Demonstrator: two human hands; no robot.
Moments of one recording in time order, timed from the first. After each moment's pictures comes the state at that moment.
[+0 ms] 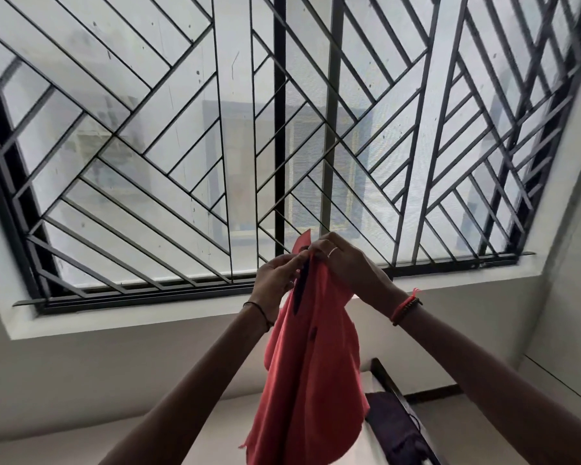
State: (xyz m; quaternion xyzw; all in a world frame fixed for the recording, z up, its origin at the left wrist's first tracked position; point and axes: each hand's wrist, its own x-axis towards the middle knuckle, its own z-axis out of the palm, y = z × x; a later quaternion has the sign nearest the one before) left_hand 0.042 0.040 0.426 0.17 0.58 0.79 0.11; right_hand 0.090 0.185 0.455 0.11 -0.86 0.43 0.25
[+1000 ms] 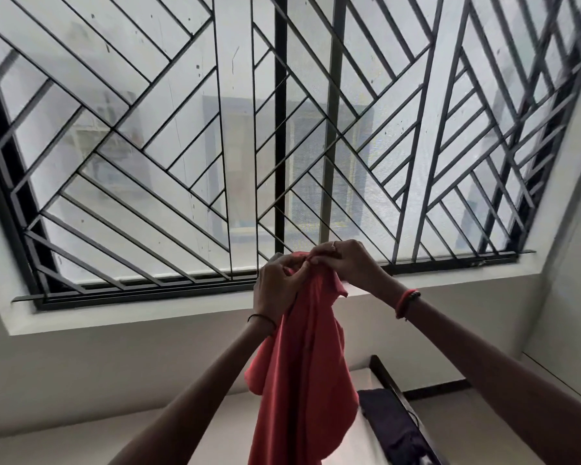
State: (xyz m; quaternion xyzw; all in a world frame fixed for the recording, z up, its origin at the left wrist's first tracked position) left_hand 0.034 0.047 0.404 0.25 0.76 0.55 -0.23; right_hand 0.068 0.203 0.445 0.15 -0.88 0.37 0.26
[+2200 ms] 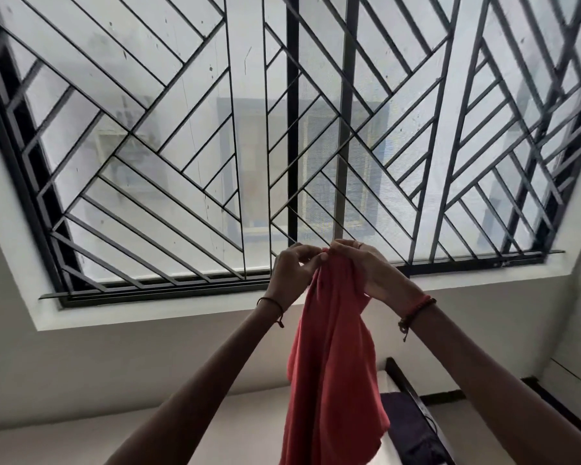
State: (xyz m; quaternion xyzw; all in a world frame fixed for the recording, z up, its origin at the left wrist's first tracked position) left_hand 0.031 0.051 0.429 0.30 0.74 0.57 -0.17; right_hand 0.067 0.195 0.447 0.02 -0.53 0.84 0.06
